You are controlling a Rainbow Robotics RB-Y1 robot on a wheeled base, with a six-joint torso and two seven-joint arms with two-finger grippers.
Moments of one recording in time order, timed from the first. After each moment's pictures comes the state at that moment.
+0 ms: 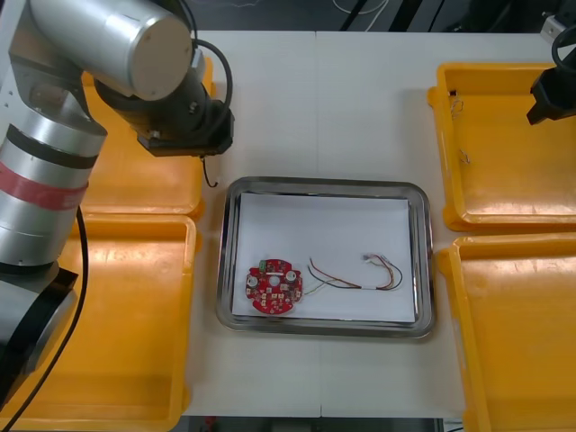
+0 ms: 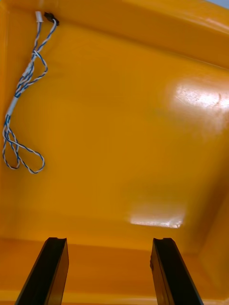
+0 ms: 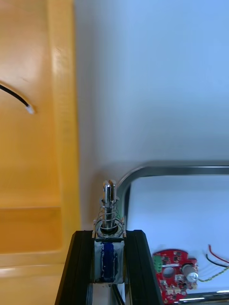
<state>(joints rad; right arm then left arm) -0.95 -0.74 -0.02 -1.23 -0.54 1.74 1.74 -0.85 0.38 -0.22 -1.77 0.48 1.91 -0.94</state>
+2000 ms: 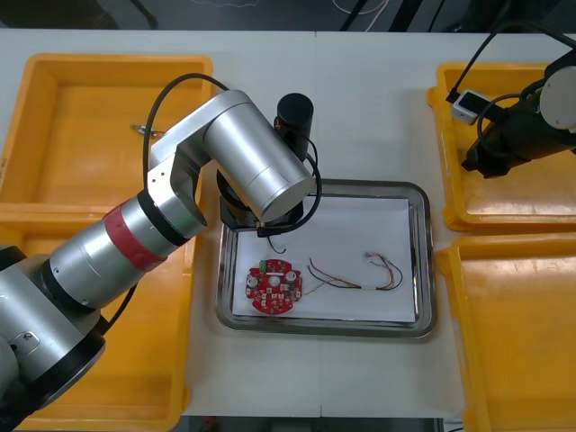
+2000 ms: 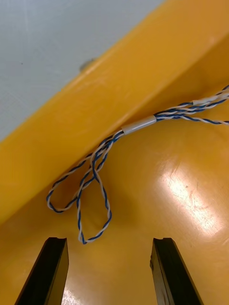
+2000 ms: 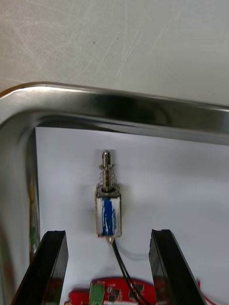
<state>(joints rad) -0.76 -0.76 0.26 -1.20 -0.83 1.21 2.29 -0.83 0.30 -0.67 -1.60 0.42 1.70 -0.53</state>
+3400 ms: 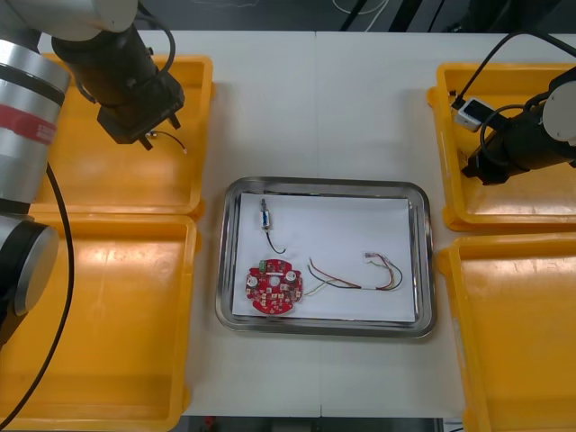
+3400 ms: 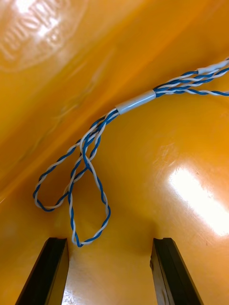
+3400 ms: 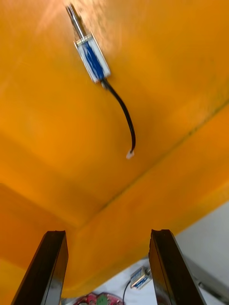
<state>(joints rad) -0.74 -0.76 0.26 -1.14 -0.87 1.14 2.29 -1.02 0.44 -0.06 -1.24 0.49 1.82 -0.53</state>
